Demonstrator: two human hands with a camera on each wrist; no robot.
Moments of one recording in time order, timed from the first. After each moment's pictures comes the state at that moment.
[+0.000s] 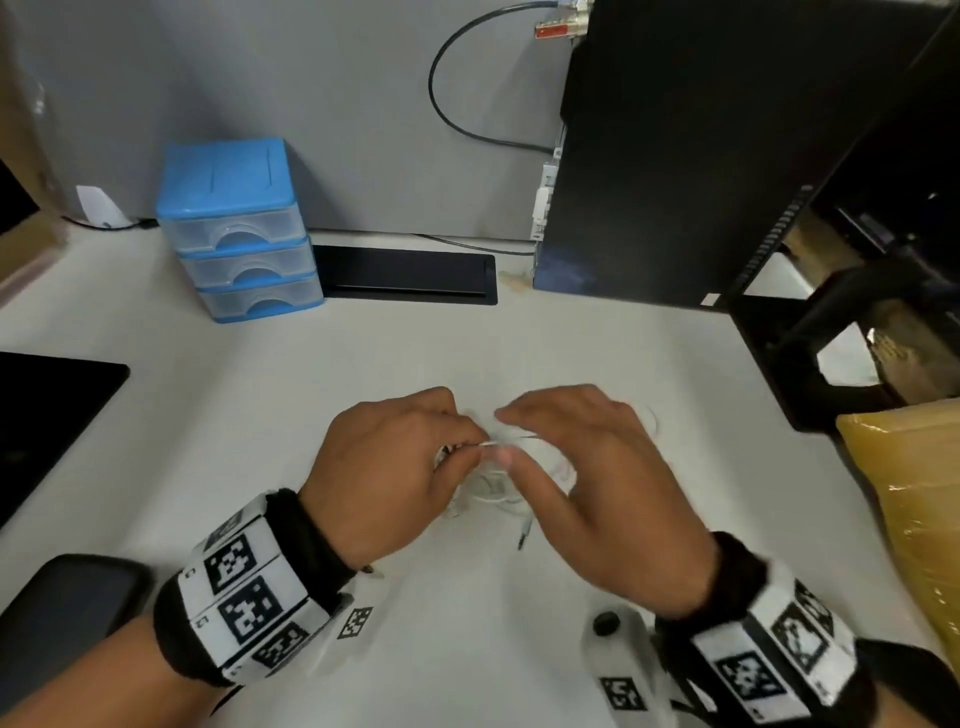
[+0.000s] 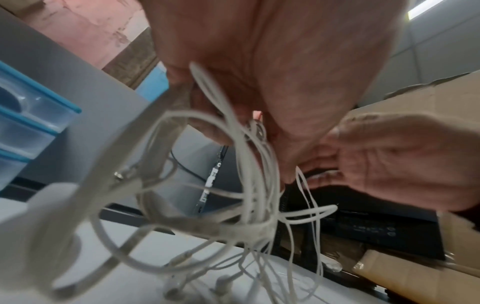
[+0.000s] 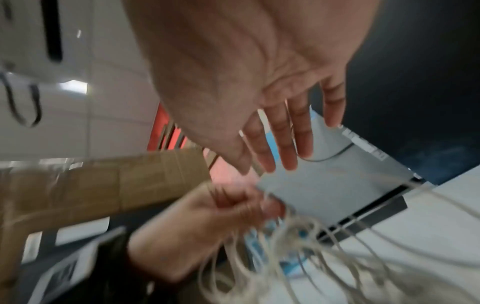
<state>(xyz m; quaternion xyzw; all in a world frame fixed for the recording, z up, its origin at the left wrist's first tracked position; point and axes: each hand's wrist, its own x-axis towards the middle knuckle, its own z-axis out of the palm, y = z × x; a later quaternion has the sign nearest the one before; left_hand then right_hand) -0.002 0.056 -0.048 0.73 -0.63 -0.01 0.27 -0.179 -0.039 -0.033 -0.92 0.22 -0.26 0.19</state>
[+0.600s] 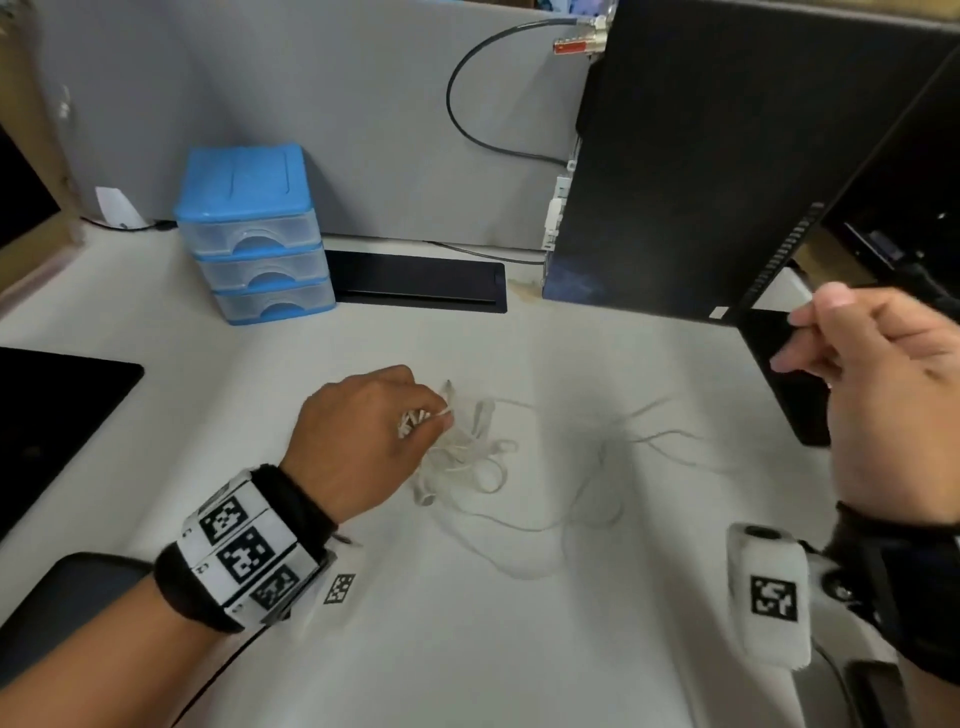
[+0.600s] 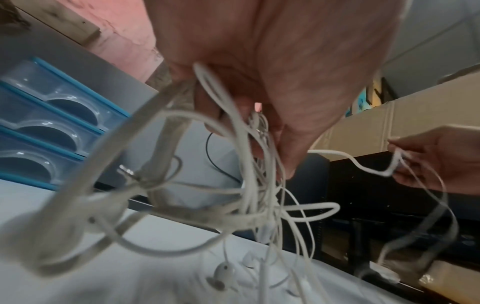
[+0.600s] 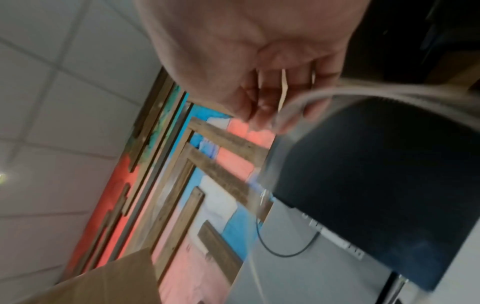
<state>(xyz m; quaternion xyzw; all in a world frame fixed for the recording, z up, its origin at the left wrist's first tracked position) 0.032 0.050 -0.054 0.77 -0.57 0.01 0.27 -0.235 -0.120 0.025 -0.68 0.38 -0.52 0.34</state>
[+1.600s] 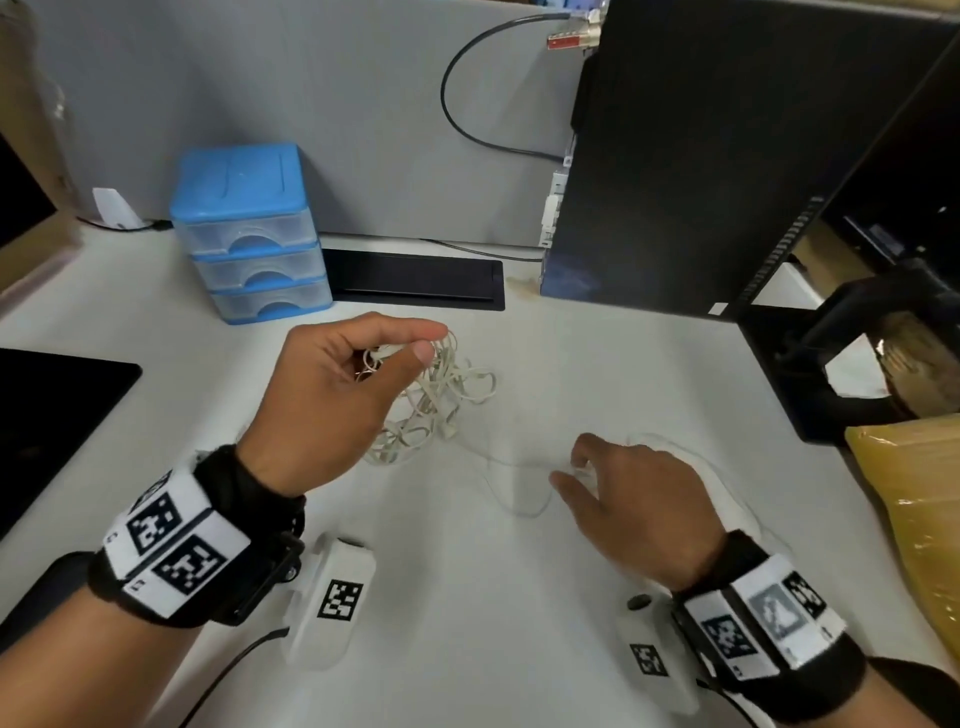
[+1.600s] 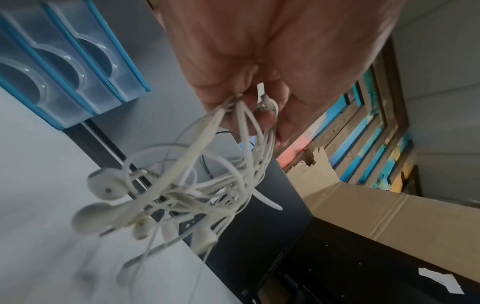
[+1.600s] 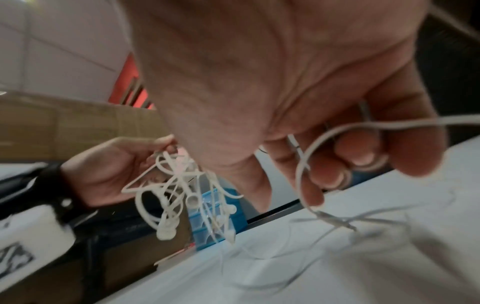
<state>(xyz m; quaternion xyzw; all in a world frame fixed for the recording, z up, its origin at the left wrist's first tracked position) 0.030 0.048 -0.013 0.64 -0.45 -0.17 0.60 -0.186 -0.065 -0.054 -0.91 0.41 0.01 0.09</state>
